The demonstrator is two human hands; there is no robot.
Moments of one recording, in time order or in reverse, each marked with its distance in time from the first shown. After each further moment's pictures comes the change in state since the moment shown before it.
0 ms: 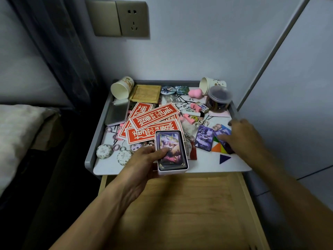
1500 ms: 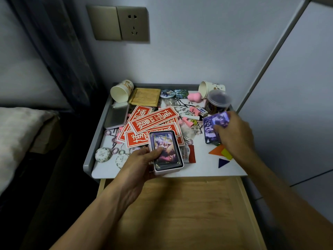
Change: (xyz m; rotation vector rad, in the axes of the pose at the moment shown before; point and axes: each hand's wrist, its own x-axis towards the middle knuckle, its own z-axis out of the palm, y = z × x) left_hand 0.002 0.003 -0.002 -0.076 0.041 0.021; right_hand 0.000 -0.034 -0.008 0.410 0.164 0.125
